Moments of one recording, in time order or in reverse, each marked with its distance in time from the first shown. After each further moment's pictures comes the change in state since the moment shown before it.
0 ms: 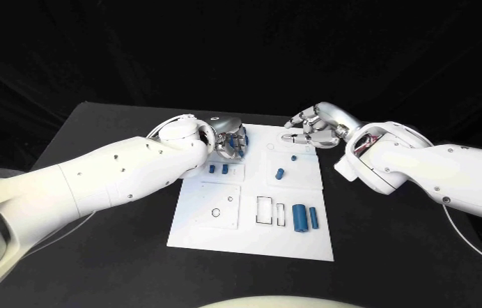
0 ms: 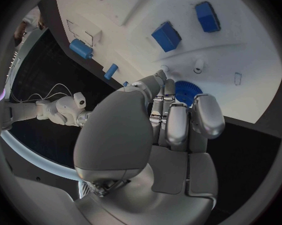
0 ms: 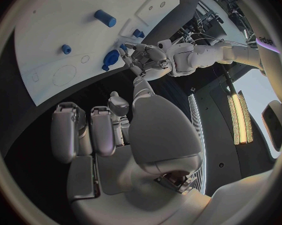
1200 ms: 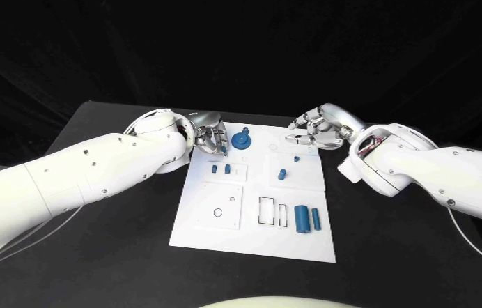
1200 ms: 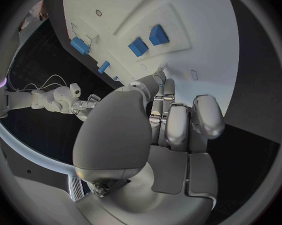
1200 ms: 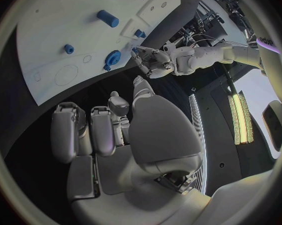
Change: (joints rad) left arm 0.006 -0.104 0.027 0.032 0.065 0.038 -0.025; left_hand -0.020 -0.010 -0.003 -0.003 0.000 0.007 -0.007 -0.006 -0.004 0.012 -0.005 -0.011 -0.001 0.000 0.000 0.000 -0.015 0.000 0.000 0.000 0.004 -0.002; right arm -0.002 -0.003 0.000 -0.004 0.000 -0.001 -0.001; right_hand 0.000 0.000 0.000 0.000 0.003 0.003 -0.003 0.004 0.001 0.002 0.002 0.000 0.000 0.000 0.000 0.000 0.000 0.000 0.000 0.000 0.000 0.000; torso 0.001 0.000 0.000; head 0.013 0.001
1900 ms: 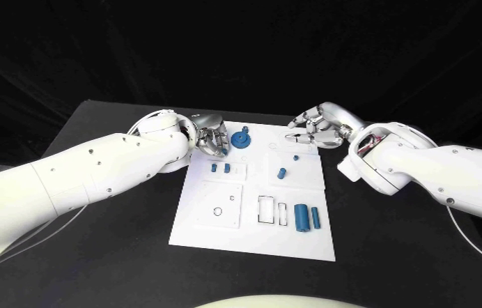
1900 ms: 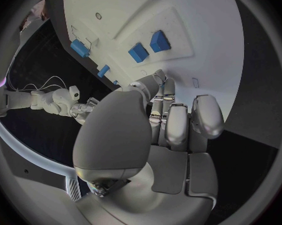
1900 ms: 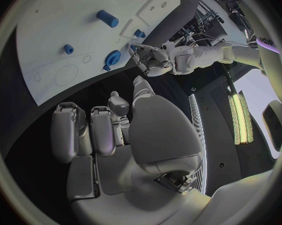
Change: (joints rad) left arm -0.004 0.021 -0.006 -0.025 0.005 0.027 0.000; left_hand 0.000 0.000 0.003 -0.003 0.000 0.000 0.000 -0.004 -0.001 0.000 0.000 -0.004 0.000 0.000 0.000 0.000 -0.003 0.000 0.000 0.000 0.000 -0.004; right arm 0.000 0.000 0.000 0.001 0.000 -0.001 0.000; right_hand 0.000 0.000 0.000 0.000 0.000 0.000 0.000 0.000 0.000 0.000 0.000 0.000 0.000 0.000 0.000 0.000 0.000 0.000 0.000 0.000 0.000 0.000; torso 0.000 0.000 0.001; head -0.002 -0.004
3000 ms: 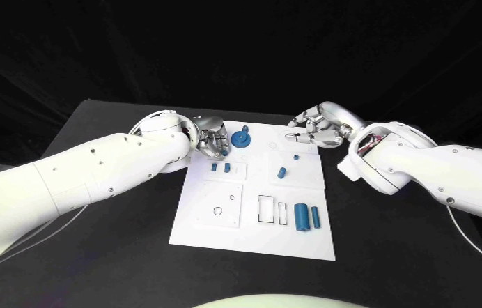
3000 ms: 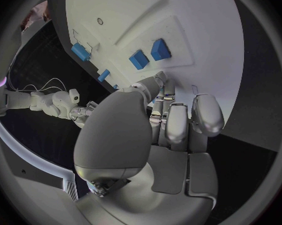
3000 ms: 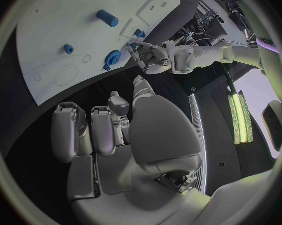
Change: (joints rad) left arm -0.001 0.006 -0.004 -0.006 0.001 0.041 -0.011; left_hand -0.019 -0.010 0.007 -0.006 0.000 -0.047 0.022 -0.050 -0.022 0.007 0.007 -0.028 -0.002 -0.004 0.004 -0.006 -0.007 0.000 -0.007 0.000 -0.015 -0.014; right arm 0.000 0.001 0.000 0.000 0.000 -0.001 0.000; right_hand 0.000 0.000 0.000 0.000 0.000 0.000 0.000 0.000 0.000 0.000 0.000 0.000 0.000 0.000 0.000 0.000 0.000 0.000 0.000 0.000 0.000 0.001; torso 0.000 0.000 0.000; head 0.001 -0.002
